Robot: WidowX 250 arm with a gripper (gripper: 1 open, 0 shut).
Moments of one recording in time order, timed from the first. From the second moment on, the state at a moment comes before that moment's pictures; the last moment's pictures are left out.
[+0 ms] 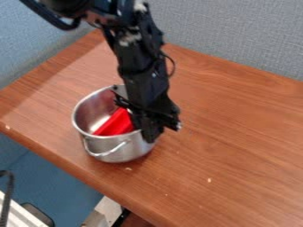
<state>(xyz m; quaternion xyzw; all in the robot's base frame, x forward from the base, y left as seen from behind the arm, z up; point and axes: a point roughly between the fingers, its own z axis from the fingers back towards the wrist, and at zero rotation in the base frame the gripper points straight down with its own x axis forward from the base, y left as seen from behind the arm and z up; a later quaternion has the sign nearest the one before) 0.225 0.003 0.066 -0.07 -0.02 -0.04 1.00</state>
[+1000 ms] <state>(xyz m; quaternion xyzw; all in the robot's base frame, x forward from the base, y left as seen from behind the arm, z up) 0.269 -0.011 0.136 -0.06 -0.09 -0.04 0.99</state>
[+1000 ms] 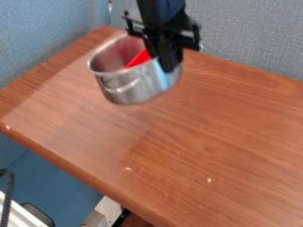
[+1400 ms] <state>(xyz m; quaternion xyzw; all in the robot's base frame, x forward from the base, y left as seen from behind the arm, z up) 0.268 -0.006 0.133 -0.07 -0.08 0.00 0.99</state>
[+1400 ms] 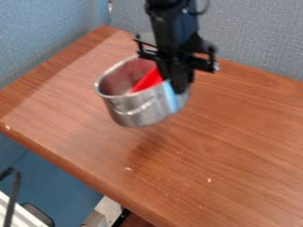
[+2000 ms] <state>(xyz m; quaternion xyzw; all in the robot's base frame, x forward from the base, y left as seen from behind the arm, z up) 0.278 0.022 0.145 -0.15 -0.12 -0.02 0.98</state>
